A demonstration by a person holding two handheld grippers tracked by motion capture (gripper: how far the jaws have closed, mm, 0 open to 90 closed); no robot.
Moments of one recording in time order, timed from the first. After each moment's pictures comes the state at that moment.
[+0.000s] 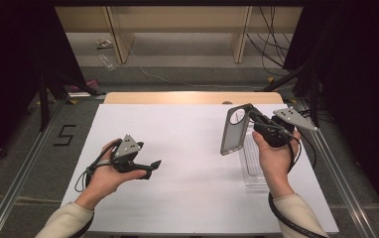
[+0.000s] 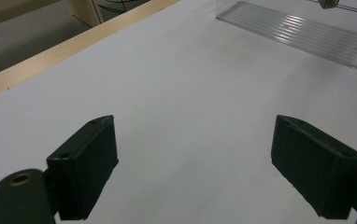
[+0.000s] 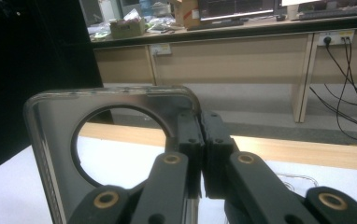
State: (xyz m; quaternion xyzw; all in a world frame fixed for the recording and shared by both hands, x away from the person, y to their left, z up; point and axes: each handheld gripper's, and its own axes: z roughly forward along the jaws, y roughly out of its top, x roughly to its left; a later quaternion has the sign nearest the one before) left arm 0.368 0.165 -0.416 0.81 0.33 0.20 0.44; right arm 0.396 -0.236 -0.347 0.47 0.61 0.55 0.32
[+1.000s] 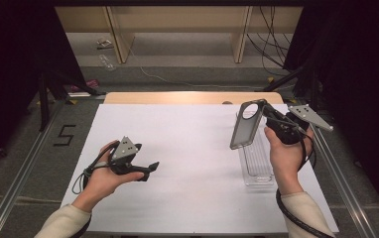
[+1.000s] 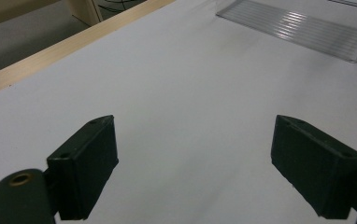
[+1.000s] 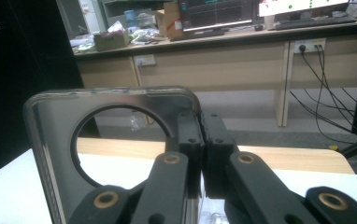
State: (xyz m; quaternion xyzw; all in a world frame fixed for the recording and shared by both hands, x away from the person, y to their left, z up) left arm 0.364 0.171 -0.418 0.81 0.33 0.20 0.44; right arm 0.396 -0.261 -0.338 0.49 0.58 0.55 0.35
